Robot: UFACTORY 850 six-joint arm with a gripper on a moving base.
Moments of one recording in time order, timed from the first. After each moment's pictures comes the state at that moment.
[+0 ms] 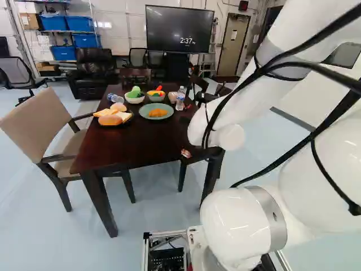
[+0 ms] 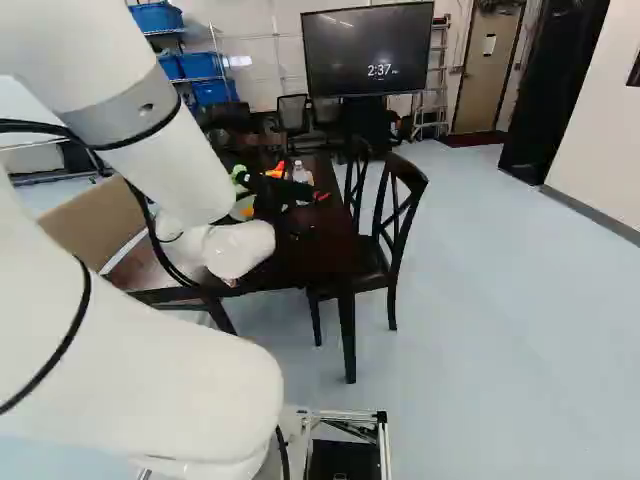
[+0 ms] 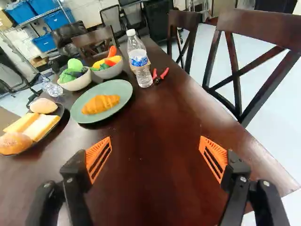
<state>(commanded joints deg) 0.8 14.8 -10.2 0.0 40.9 10.8</state>
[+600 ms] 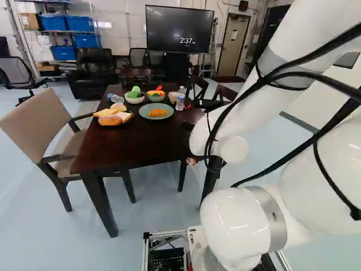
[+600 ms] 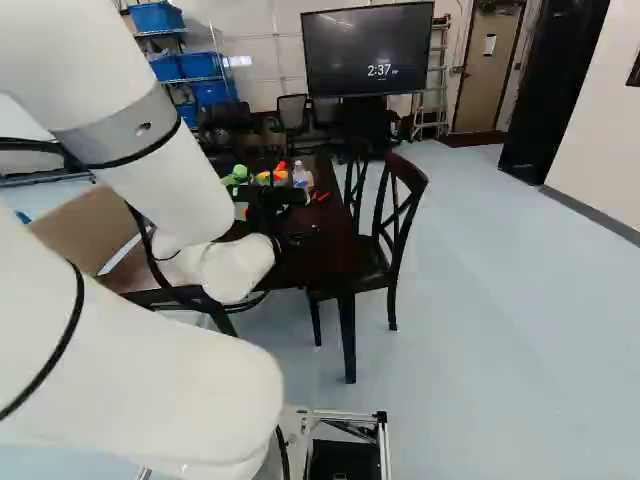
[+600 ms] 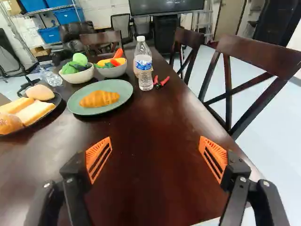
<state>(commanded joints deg) 0.2 15.7 -6.2 0.0 47.9 2.5</state>
